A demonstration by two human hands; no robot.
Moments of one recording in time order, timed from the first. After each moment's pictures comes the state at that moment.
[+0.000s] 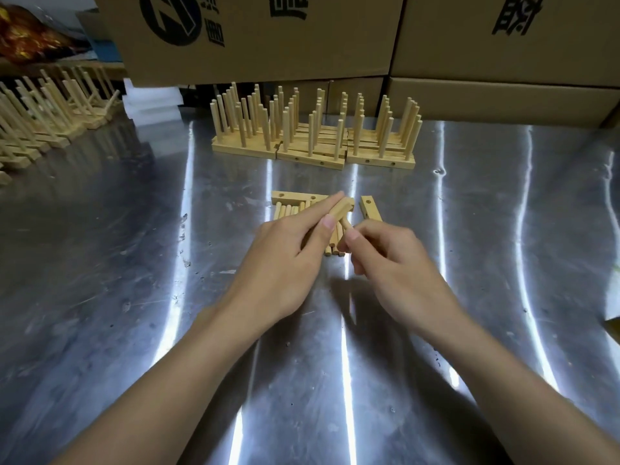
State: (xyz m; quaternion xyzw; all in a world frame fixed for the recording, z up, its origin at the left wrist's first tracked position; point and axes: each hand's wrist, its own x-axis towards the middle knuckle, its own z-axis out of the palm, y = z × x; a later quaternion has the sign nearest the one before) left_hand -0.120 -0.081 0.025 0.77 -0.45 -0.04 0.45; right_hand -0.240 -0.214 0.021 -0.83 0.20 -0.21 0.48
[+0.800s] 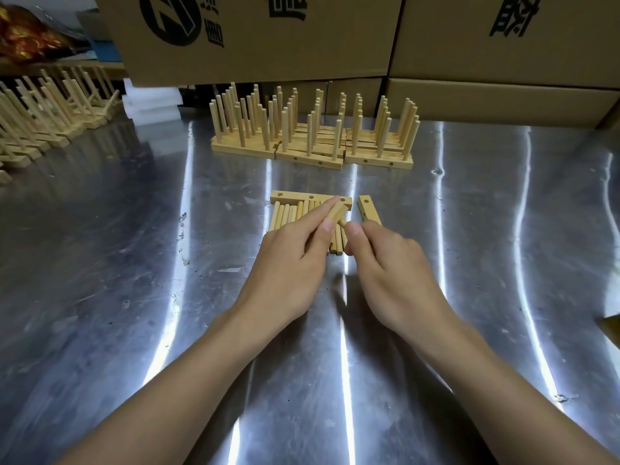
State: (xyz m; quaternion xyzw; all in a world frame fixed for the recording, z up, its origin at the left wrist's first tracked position) left_hand -0.129 -0.089 0.013 0.77 -0.41 -0.06 0.49; right_hand -0.241 -0.213 0.015 -0.89 0.25 -0.21 0.31
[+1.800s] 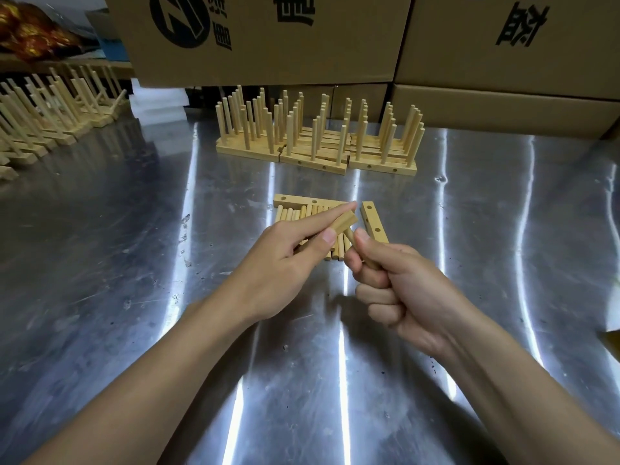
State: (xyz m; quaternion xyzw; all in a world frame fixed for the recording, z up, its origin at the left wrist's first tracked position) left_hand -0.113 -0.075 0.027 0.69 -0.50 -0.16 0.50; right_hand -0.249 -0.216 0.034 -0.52 0.20 -0.05 0.83
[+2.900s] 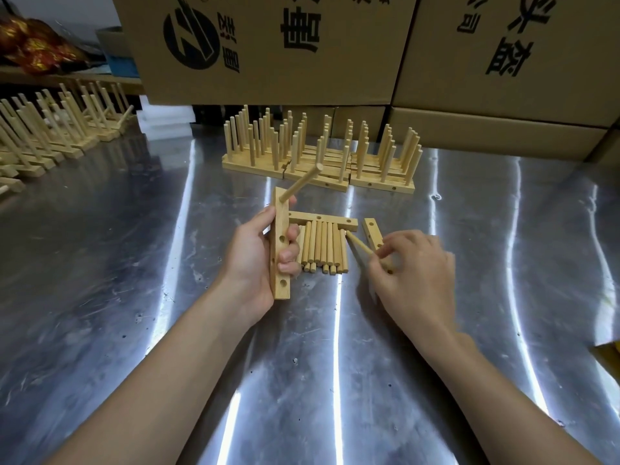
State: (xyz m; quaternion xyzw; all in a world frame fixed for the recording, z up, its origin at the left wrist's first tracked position) left_hand -0.088 -0.079 0.034 0.41 -0.08 -0.40 0.81; right_hand -0.230 -0.247 -0.012 -0.89 0.30 -0.33 0.12
